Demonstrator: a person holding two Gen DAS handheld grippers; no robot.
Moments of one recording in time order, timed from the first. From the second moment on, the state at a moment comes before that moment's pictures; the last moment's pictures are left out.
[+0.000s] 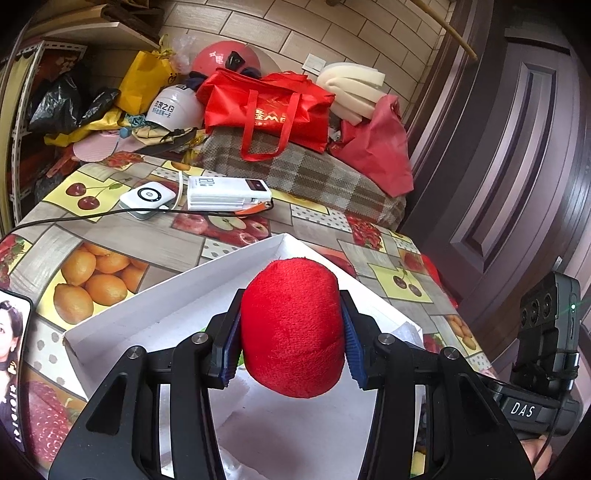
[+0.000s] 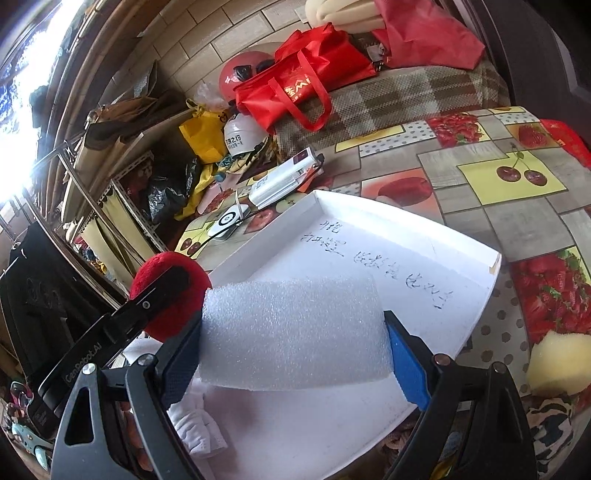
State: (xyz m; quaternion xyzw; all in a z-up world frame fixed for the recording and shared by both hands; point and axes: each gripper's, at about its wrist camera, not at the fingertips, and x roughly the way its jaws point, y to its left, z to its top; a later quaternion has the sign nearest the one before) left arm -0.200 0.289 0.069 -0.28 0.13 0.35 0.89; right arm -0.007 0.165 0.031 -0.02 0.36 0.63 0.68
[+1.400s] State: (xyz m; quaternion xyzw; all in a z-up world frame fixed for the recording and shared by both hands) left arm -0.190 0.270 0.076 -0.23 0.13 0.33 0.91; right arm -0.007 0.048 0.087 0.09 0.13 0.61 0.78
